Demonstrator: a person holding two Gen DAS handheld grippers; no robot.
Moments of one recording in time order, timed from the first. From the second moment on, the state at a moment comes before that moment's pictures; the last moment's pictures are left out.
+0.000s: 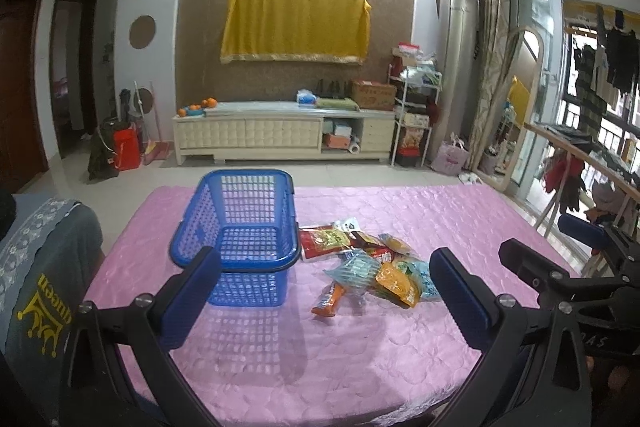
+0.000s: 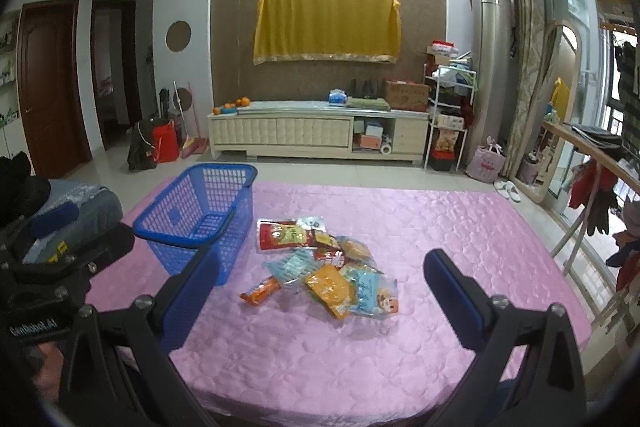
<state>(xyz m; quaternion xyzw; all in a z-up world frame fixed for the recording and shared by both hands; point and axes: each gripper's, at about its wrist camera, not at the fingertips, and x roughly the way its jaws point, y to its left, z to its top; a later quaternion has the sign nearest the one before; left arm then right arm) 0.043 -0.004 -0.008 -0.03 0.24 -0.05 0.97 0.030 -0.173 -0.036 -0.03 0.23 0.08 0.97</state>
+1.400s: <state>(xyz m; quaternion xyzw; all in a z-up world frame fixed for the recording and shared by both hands) 0.231 -0.076 -0.162 0.01 0.48 -0.05 0.88 0.249 -0.254 -0.231 0.07 0.54 0.11 0.83</state>
